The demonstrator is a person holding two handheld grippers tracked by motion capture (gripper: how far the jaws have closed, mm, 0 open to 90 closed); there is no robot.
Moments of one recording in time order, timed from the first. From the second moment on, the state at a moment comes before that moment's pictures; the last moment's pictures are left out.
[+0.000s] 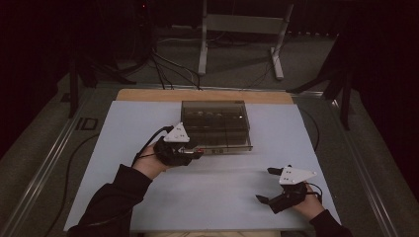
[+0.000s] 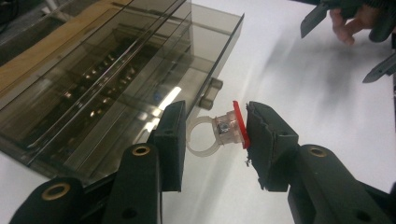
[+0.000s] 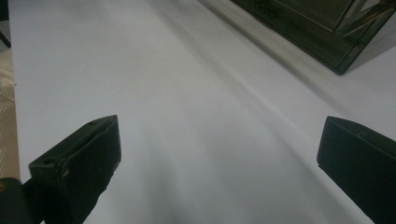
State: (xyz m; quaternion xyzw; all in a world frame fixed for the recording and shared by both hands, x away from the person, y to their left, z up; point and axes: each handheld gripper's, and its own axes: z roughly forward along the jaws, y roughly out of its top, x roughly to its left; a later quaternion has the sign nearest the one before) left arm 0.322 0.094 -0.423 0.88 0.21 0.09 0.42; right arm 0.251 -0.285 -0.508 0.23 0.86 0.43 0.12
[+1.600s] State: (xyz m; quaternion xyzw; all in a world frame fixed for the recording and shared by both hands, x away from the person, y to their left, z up) left arm 0.370 -0.003 -0.430 0.88 0.19 0.07 0.42; right arm 0.247 -0.286 -0.502 0.22 0.85 0.46 0.11
